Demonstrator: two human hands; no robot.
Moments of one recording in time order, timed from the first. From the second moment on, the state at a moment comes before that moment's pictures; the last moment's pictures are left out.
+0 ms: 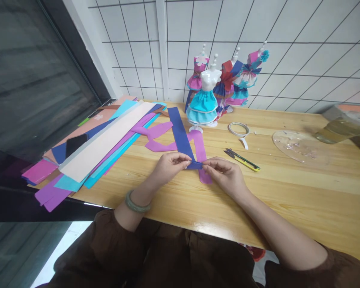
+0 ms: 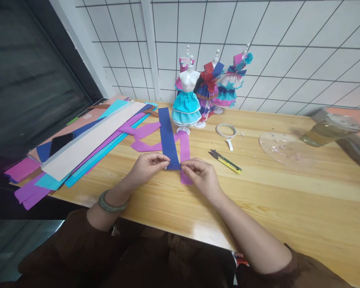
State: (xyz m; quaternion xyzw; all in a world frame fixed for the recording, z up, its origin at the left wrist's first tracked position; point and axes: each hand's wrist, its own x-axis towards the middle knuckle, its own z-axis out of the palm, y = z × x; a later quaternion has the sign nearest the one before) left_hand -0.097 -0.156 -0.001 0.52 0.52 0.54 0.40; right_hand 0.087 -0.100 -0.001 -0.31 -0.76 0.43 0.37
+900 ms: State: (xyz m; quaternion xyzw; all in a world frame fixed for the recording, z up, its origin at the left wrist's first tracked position) left_hand -0.094 -0.161 0.004 0.55 0.53 0.52 0.39; right_hand 0.087 -0.101 -0.003 -0.31 -0.77 0.42 0.36
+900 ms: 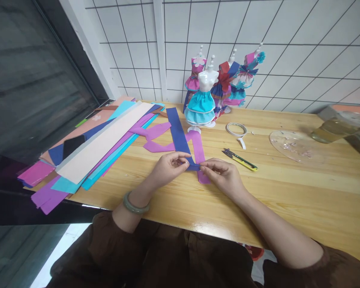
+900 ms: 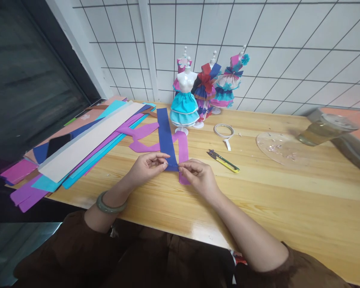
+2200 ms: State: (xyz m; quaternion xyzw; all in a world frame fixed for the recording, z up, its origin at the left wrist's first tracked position) left_hand -0.093 -0.160 0.006 0.67 0.56 0.40 0.28; right_hand 0.082 -0.100 -0.013 -0.28 -0.77 0.47 0.33
